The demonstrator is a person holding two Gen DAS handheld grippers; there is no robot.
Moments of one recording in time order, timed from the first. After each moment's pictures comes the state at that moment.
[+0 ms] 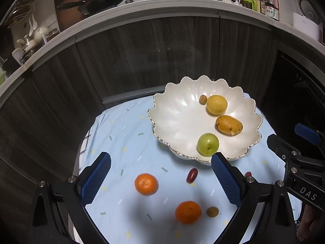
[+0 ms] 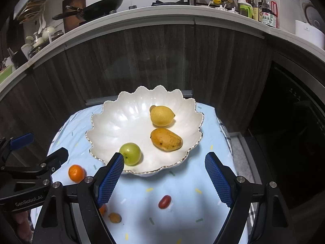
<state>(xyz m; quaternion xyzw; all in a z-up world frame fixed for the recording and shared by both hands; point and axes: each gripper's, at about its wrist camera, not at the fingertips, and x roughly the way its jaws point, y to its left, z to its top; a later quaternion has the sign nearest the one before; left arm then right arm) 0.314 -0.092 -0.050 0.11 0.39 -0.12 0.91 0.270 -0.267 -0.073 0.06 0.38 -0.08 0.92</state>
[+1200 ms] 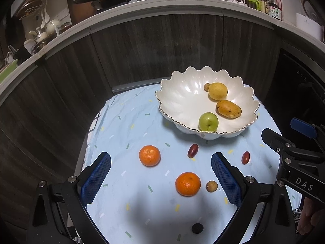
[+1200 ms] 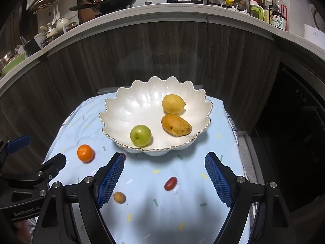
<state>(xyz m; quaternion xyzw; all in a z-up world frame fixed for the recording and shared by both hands) 0.260 -0.081 -0.058 0.10 0.40 -0.09 0.91 0.240 -0.256 -0.080 0.04 0.39 -0.04 0.92</state>
